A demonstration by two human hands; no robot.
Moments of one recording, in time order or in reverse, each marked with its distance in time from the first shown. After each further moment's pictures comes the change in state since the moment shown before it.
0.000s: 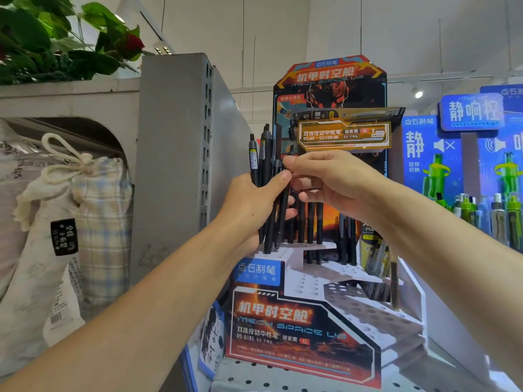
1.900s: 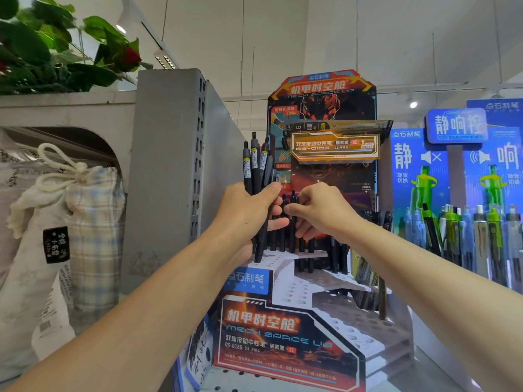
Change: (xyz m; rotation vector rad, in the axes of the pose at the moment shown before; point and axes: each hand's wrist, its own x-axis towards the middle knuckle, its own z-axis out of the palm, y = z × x) left_hand 0.001 0.000 0.007 0.071 0.067 0.001; right_hand 0.019 0.047 -0.014 -0.796 0.208 -0.010
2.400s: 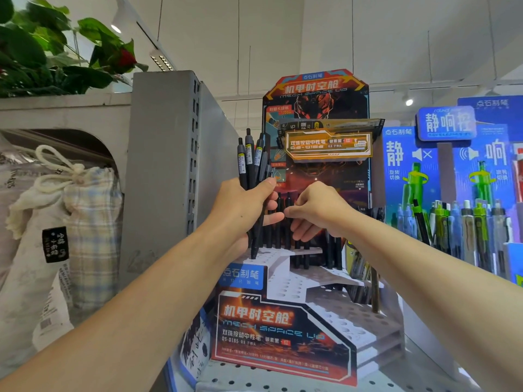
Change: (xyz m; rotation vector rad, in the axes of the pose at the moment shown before) left_hand -0.001 0.005 0.001 -0.035 -0.012 0.004; right_hand -0.006 -0.005 -0.007 0.131 -0.115 0.140
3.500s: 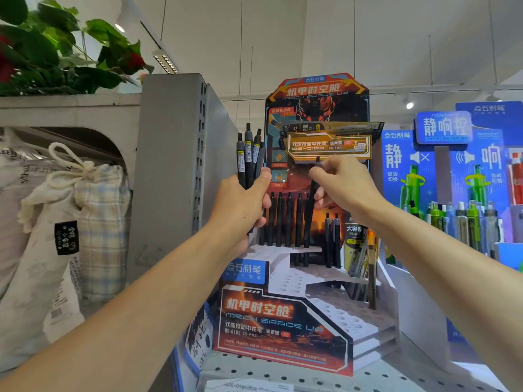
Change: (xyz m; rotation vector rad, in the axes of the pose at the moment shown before) left_hand -0.012 0.005 -0.002 0.084 0.020 0.054; right_hand -0.017 -0.009 -0.035 0.162 0.330 -0.186
